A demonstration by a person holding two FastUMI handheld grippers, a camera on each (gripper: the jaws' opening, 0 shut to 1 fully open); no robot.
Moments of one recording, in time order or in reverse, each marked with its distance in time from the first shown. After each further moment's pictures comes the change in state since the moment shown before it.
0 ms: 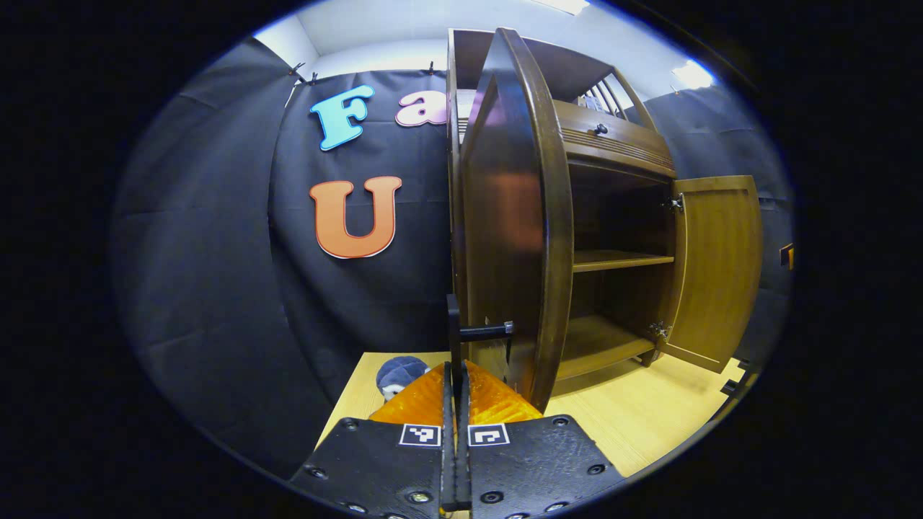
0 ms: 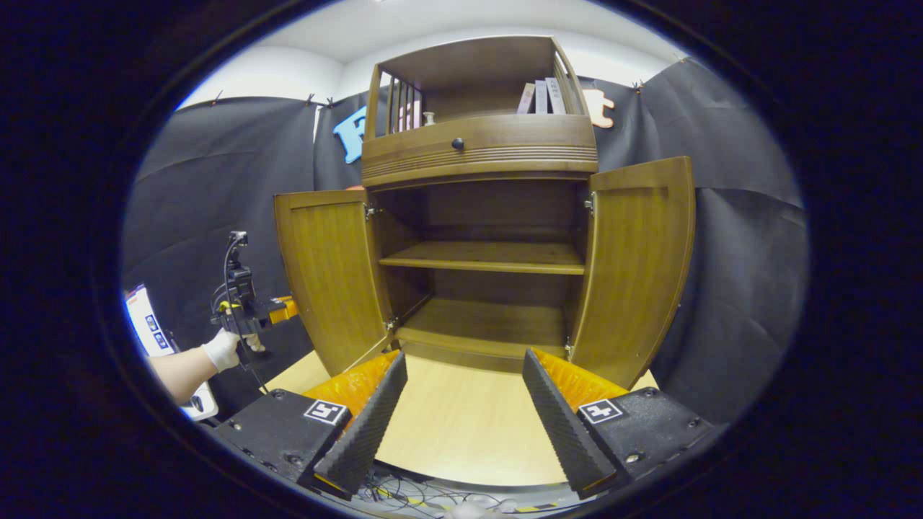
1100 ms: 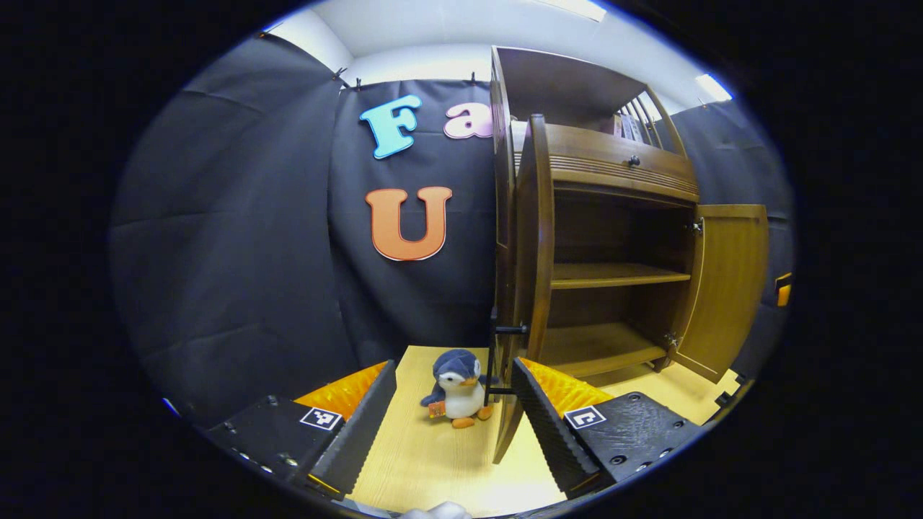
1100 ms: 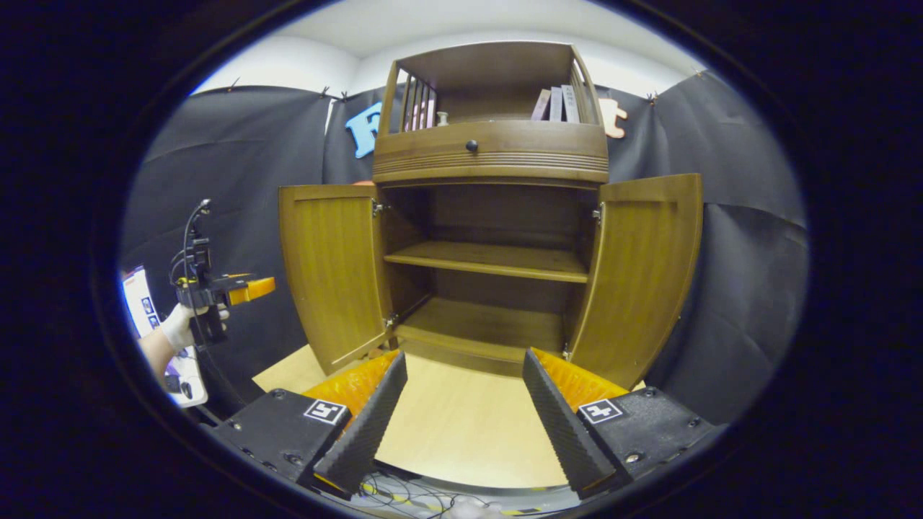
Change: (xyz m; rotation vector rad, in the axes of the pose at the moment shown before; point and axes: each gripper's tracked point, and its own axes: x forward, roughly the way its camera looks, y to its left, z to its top) left arm -0.094 0.035 0.042 -0.034 0.015 0.170; right arm 0.000 0.010 0.004 -0.056 -0.017 0.003
